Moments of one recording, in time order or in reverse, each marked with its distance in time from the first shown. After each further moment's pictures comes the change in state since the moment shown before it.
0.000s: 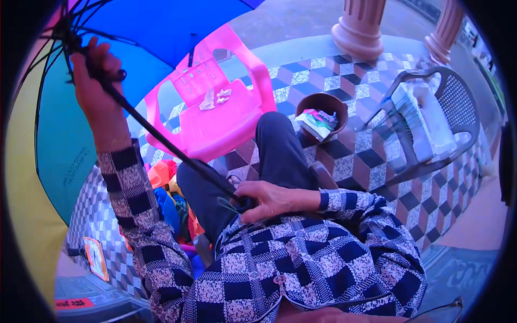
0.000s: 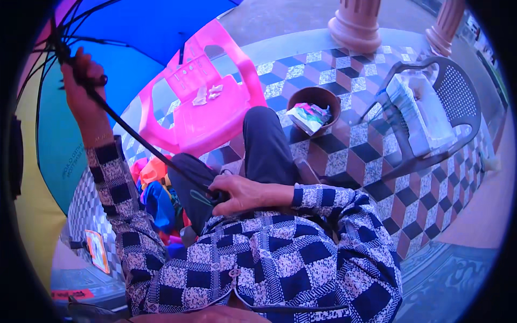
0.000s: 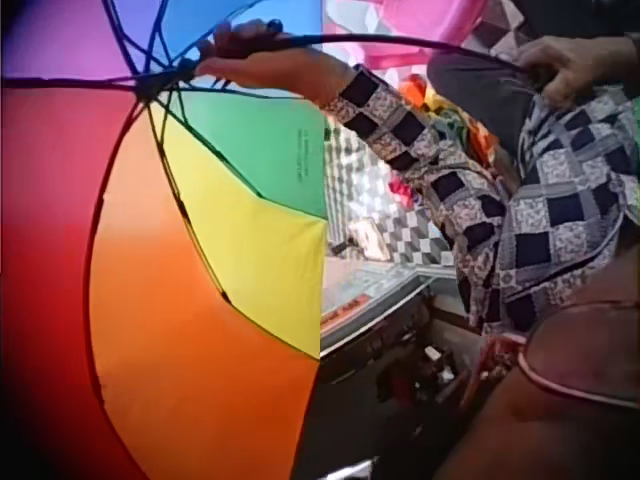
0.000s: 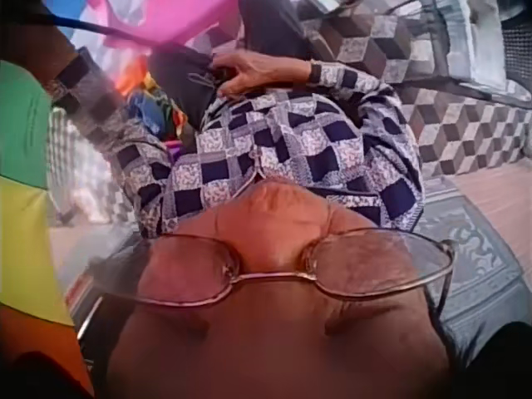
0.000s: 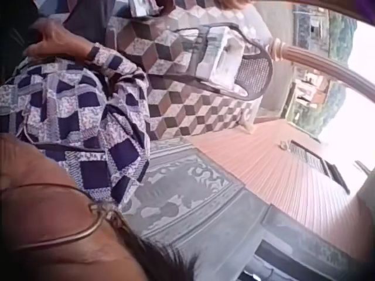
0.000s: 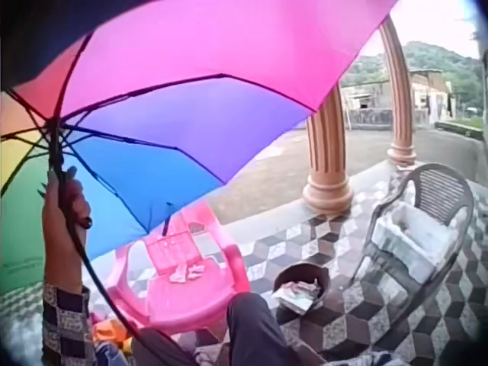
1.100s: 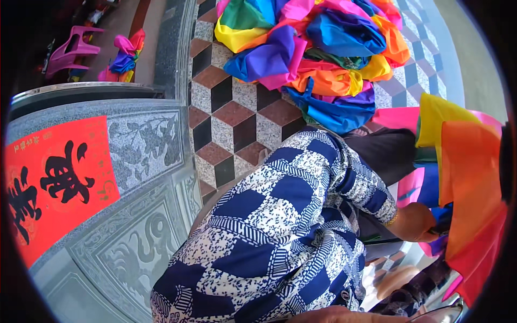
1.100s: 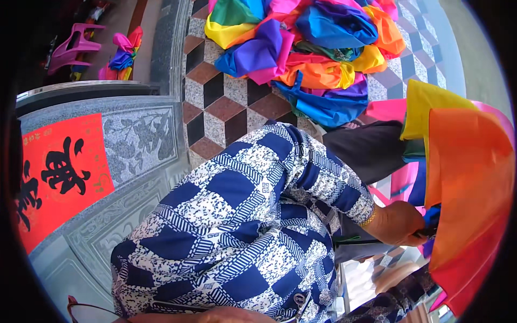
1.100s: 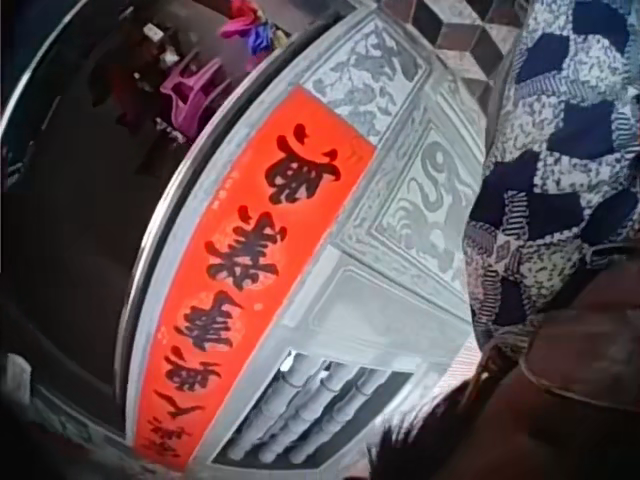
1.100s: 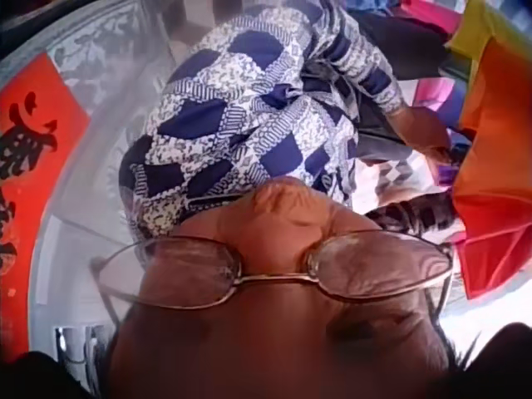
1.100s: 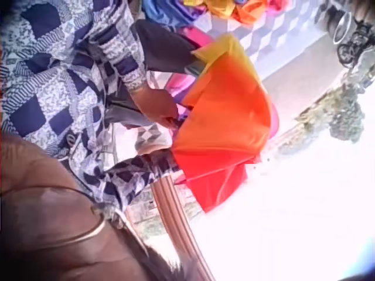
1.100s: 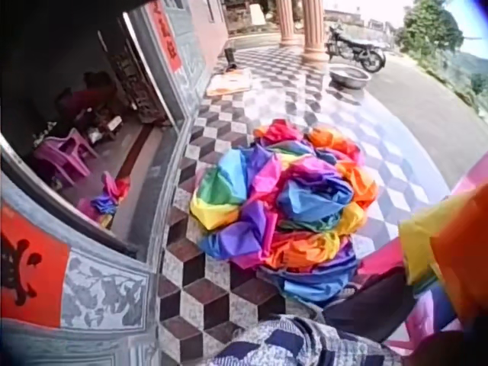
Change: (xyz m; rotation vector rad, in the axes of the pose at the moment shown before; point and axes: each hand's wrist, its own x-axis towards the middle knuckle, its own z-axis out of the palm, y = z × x) left_hand -0.250 -0.117 -0.069 0.541 0.479 -0.333; right_hand 0.233 0.065 -0.184 0.814 0.679 0.854
